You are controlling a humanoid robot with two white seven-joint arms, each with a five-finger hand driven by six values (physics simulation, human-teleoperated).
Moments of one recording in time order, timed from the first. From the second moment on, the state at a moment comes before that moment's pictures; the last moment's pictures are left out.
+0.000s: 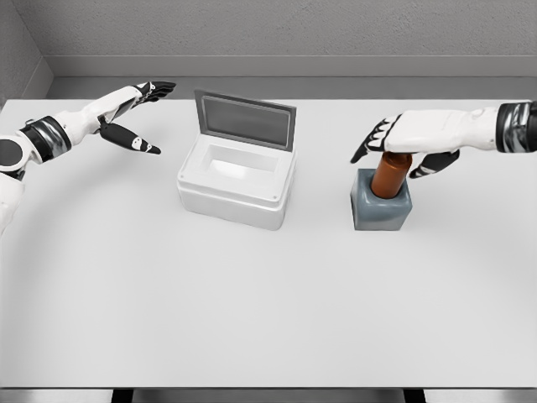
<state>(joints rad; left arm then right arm) -0.90 0.43 -0.58 -0.54 0.14 -0.56 -0.61 -1.00 -0.89 0.98 -1.39 0.20 -0.61 0.61</state>
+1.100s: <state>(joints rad) -0.90 0.43 -0.58 -0.54 0.14 -0.56 -0.61 -1.05 -0.93 0.97 -1.42 0.19 -0.61 0.61</state>
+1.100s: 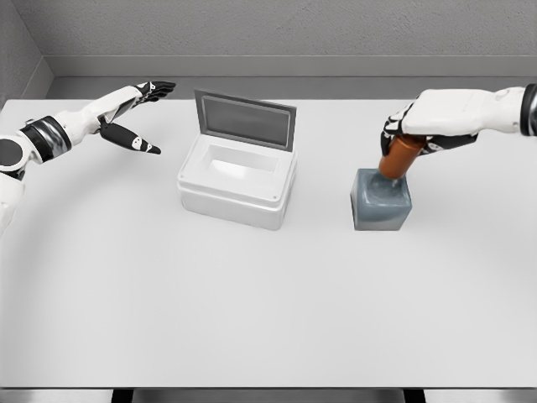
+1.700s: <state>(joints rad) -0.90 0.44 -0.58 -0.54 0.14 -0.56 -0.61 -1.08 -0.87 0.97 -1.51 0.16 -0.61 0.61</state>
